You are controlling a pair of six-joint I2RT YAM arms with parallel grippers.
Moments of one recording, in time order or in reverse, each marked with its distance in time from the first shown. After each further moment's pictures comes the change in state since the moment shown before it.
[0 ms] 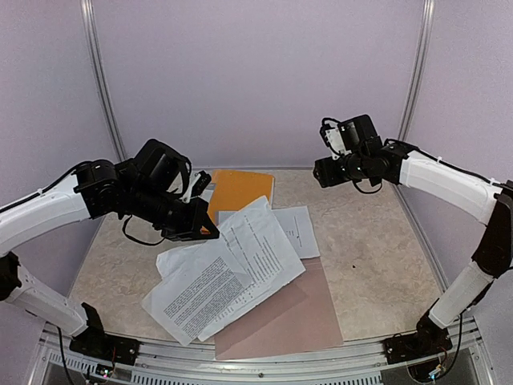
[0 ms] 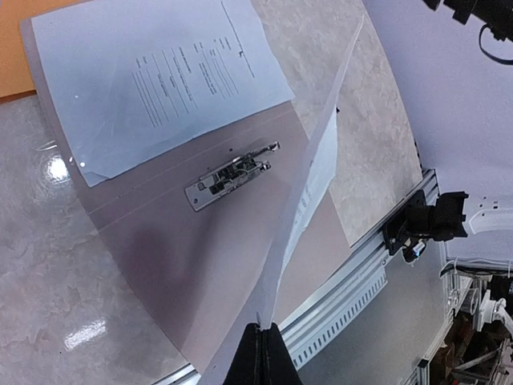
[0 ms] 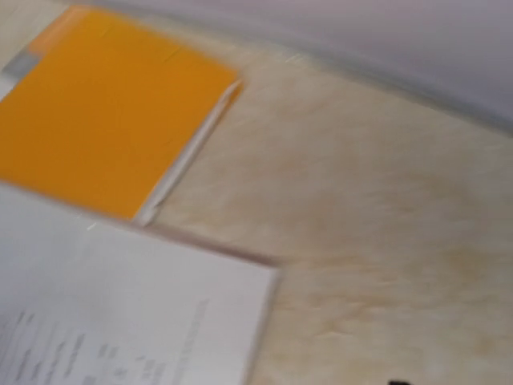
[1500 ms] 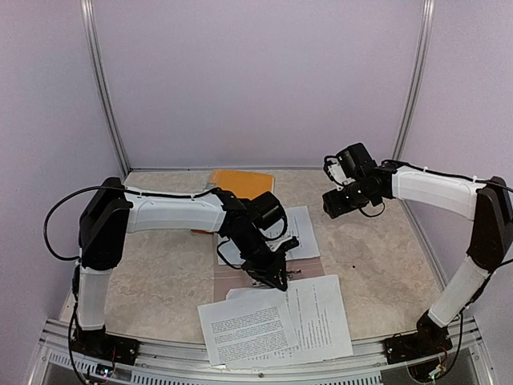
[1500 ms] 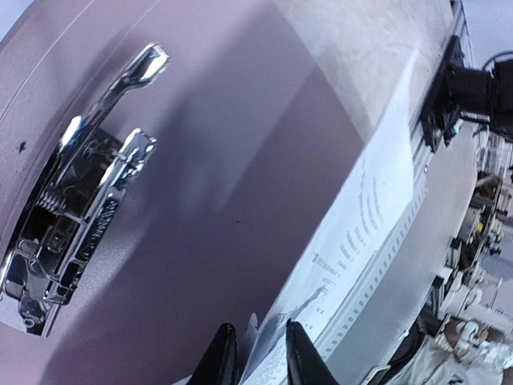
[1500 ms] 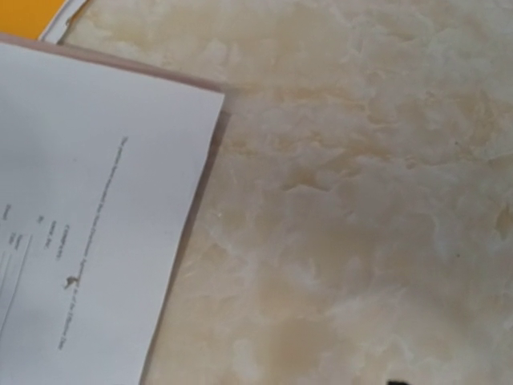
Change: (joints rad) left arm -0.093 0.808 0.364 0.041 0.439 0.317; right arm -0.079 0.025 -0.164 -0.061 -0.027 -0.035
